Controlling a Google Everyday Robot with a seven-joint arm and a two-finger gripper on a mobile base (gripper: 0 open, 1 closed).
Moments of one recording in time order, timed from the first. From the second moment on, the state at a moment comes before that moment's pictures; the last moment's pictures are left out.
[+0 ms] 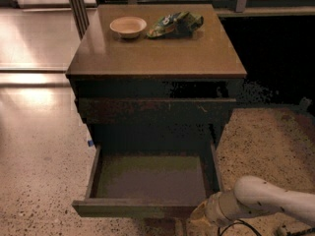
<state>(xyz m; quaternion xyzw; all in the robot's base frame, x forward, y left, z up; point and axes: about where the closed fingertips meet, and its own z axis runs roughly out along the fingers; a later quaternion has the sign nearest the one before) 0.378 -0.133 0.432 -0.53 0.79 0.24 0.18</state>
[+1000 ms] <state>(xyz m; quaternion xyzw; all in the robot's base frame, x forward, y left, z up) 0.420 -0.122 0.425 -0.57 0.76 0.23 0.22</state>
